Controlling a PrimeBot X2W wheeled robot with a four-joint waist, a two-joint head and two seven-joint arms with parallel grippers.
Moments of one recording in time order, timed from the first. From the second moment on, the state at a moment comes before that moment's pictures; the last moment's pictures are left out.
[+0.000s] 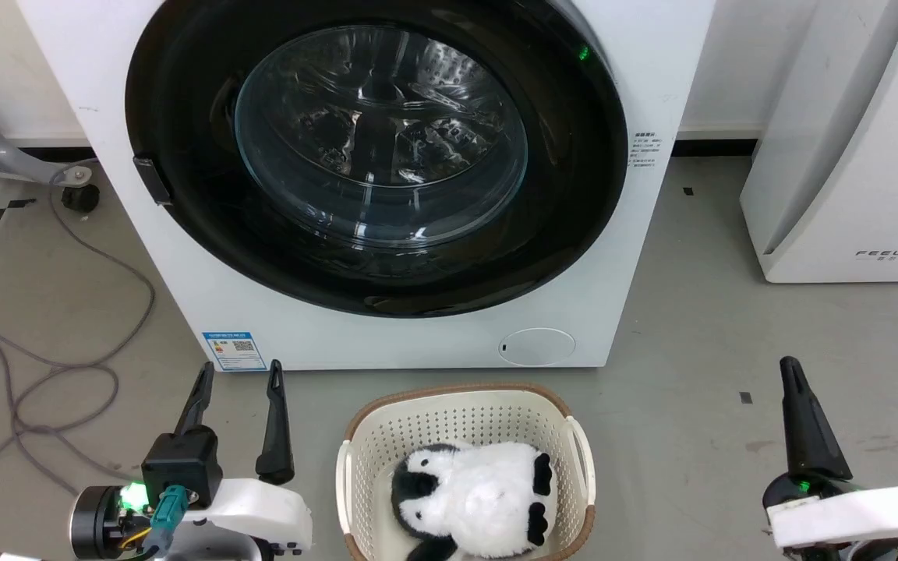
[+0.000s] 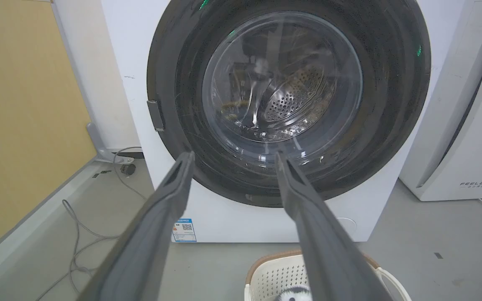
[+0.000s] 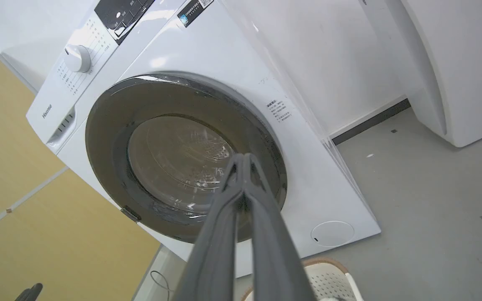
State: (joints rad) left arm -0.02 0.05 -0.03 0.00 -0.03 0.07 -0.10; right arm 0.01 -0.05 -0.04 -0.01 0.71 0.13 -0.10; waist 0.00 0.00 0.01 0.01
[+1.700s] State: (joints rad) left arm -0.18 0.05 -0.08 -0.04 -0.05 0.14 -0.21; right arm -0.80 -0.27 -0.06 0.55 1.35 0.13 0.07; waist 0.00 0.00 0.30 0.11
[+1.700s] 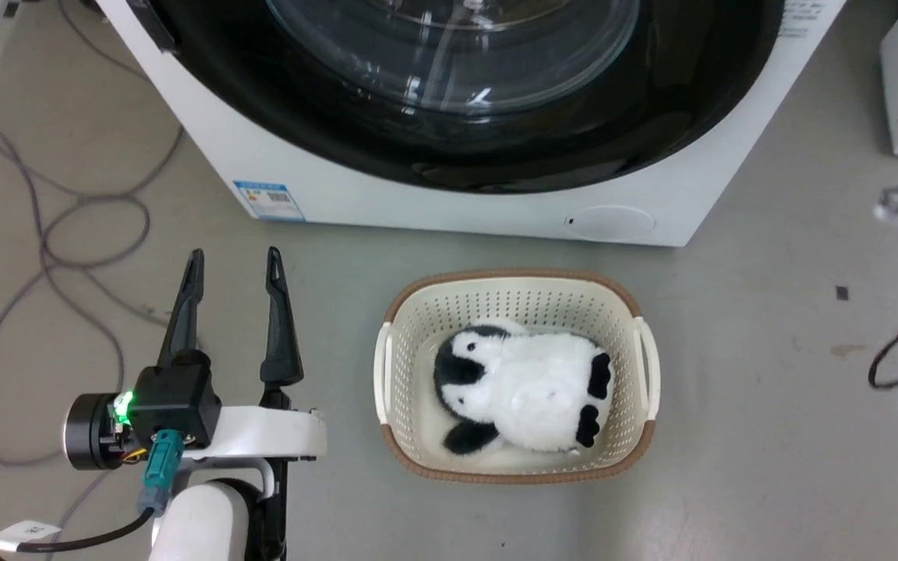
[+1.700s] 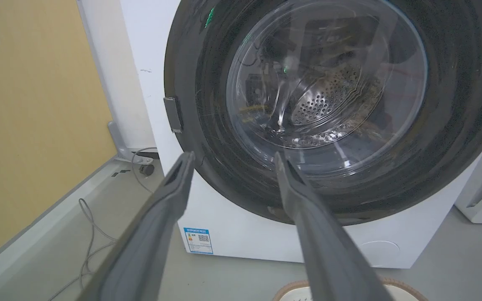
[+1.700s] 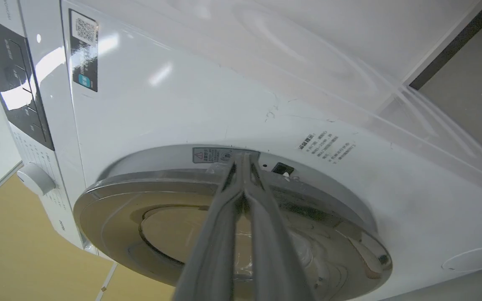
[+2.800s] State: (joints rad) left arm -0.25 0.05 -0.12 -0.03 -0.08 0.17 -0.26; right arm -1.15 -0.37 0.17 0.80 1.52 0.13 0.37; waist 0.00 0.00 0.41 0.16
